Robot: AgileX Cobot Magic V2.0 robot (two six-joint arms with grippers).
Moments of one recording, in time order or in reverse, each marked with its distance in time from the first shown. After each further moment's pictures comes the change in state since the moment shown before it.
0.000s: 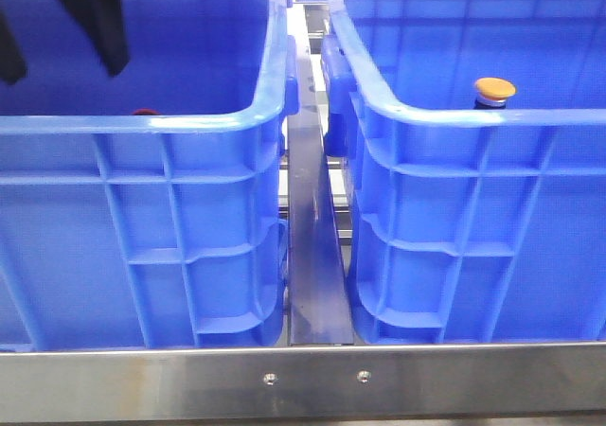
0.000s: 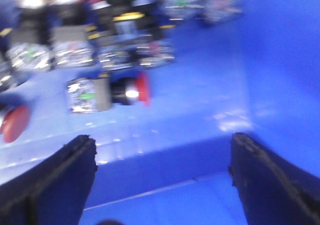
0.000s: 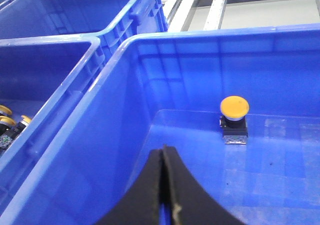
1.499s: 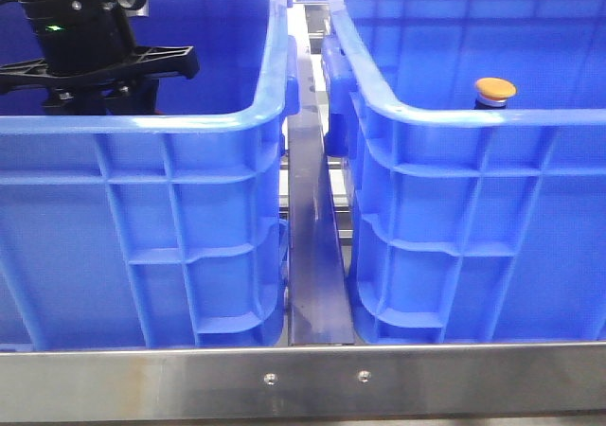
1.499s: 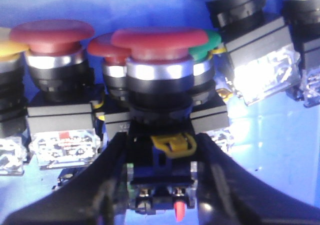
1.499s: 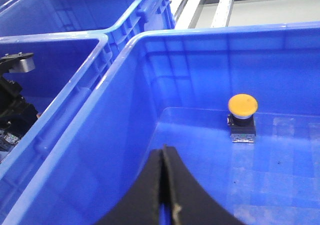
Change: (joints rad) left arm 0.118 0.421 -0.255 -0.105 0.004 0.146; right arm 0.000 0.000 0.000 0.000 0.024 -0.001
